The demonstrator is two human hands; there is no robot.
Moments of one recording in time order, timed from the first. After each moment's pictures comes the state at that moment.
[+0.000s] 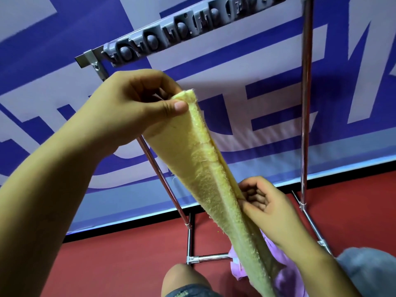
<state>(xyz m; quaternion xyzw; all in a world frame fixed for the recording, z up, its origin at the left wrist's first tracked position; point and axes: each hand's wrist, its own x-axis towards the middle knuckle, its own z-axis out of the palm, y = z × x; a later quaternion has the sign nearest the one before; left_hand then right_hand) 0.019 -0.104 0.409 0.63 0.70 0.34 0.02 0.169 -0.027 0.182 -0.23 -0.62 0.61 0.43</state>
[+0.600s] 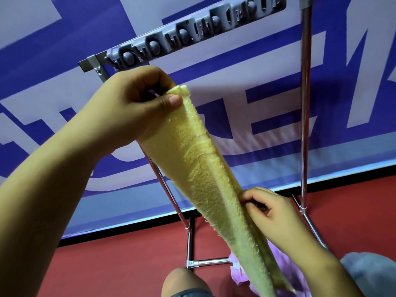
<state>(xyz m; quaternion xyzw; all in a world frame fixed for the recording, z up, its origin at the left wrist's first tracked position) 0.022 -0.106 0.415 0.61 0.72 0.31 -0.06 0.171 -0.016 0.169 -0.23 -0.75 0.44 0.44</state>
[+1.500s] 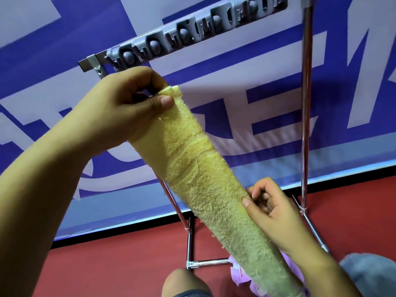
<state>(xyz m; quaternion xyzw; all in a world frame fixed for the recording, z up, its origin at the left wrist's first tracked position) 0.000 -0.109 0.417 0.64 0.71 0.29 -0.06 0.168 -0.019 0.170 -0.20 -0.64 0.58 0.46</state>
